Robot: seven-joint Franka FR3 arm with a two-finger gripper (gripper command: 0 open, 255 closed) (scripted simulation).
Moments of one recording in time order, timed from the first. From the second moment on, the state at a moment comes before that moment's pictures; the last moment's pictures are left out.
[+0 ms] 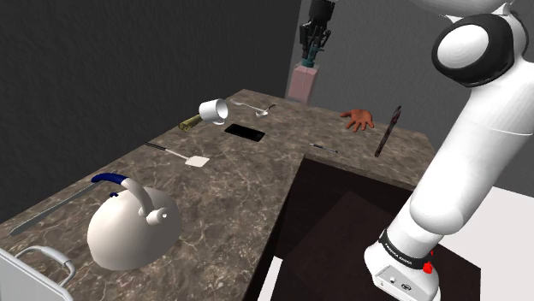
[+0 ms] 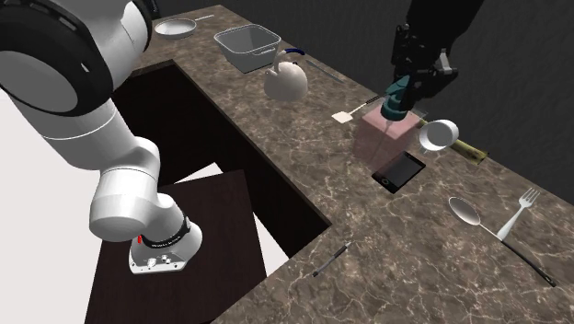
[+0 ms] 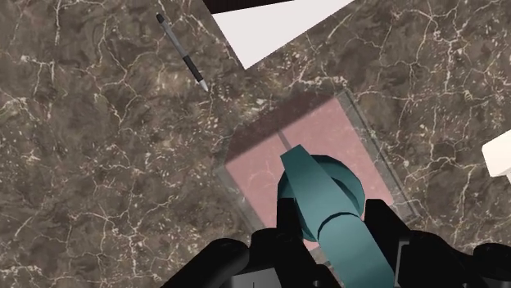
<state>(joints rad) -0.07 0.06 -0.18 -1.30 0.08 1.37 -0.06</state>
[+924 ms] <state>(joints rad) 0.03 -0.09 -0.09 -1.40 0.05 1.34 0.12</state>
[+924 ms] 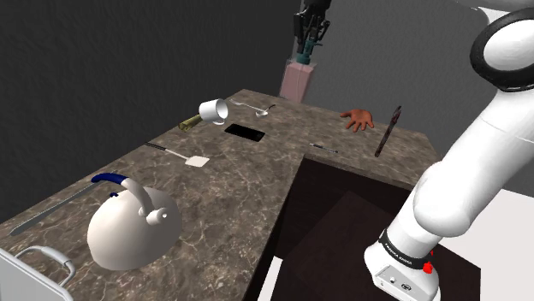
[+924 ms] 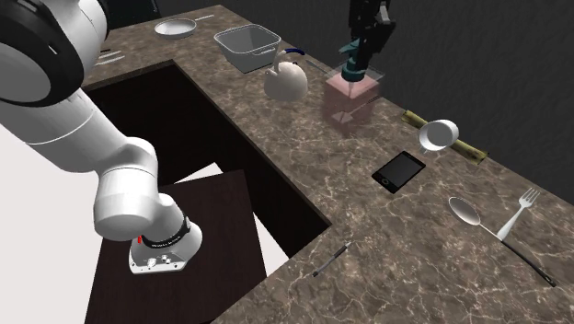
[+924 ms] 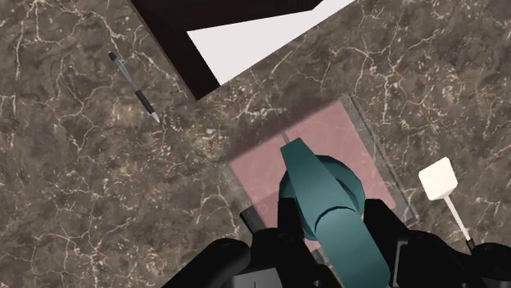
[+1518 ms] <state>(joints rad) 0.12 -0.21 0.04 -1.54 0.06 1.37 0.35</state>
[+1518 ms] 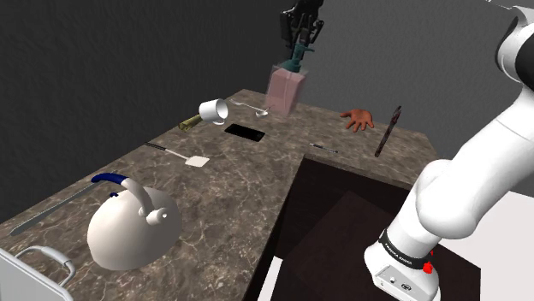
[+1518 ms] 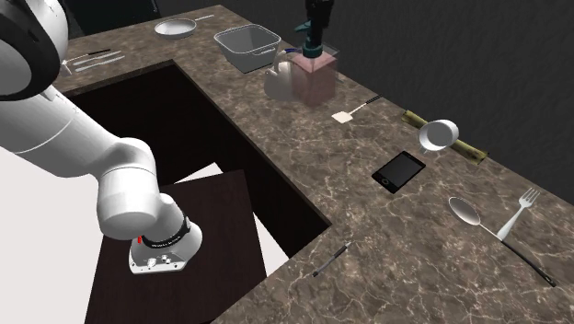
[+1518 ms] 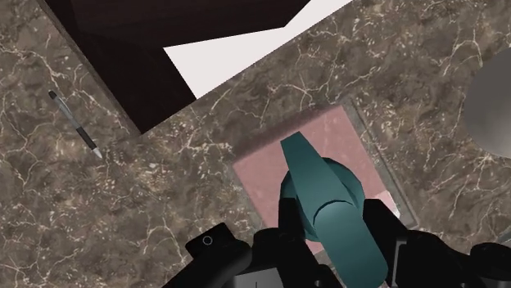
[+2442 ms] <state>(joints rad) 0.25 -0.22 0.27 -1.54 0.10 1.38 0.71</state>
